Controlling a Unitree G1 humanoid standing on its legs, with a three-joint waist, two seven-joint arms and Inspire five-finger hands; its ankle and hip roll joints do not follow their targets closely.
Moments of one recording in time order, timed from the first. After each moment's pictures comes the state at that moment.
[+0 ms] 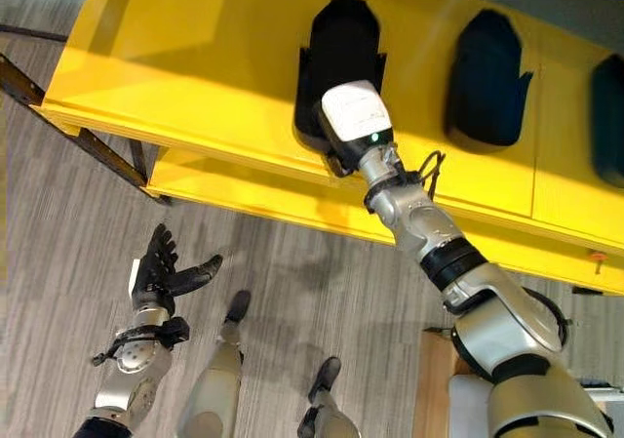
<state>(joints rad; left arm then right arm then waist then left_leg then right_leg) -0.02 0.36 -0.16 0.20 -0.43 -0.18 0.36 -1.07 -0.62 0.70 0.60 -0.60 0.01 -0.33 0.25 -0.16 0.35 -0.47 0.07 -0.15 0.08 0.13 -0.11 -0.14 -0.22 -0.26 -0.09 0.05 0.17</state>
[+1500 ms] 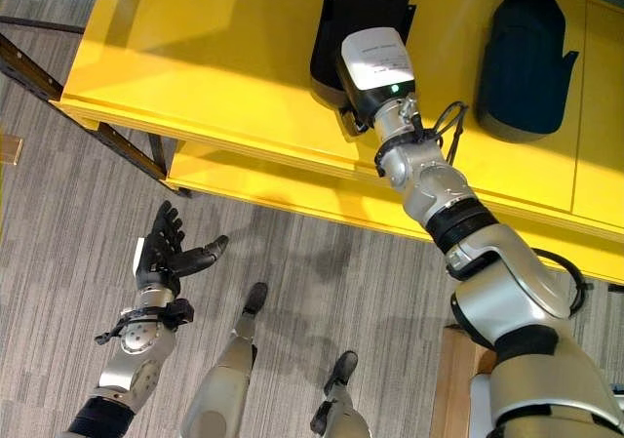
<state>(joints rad) -0.12 0.37 -0.19 0.19 -0.47 -0.20 0.36 -1.23 -0.64 0.77 0.75 -0.54 0.03 -0.34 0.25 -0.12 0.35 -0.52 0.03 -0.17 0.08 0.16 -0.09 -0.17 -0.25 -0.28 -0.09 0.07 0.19</state>
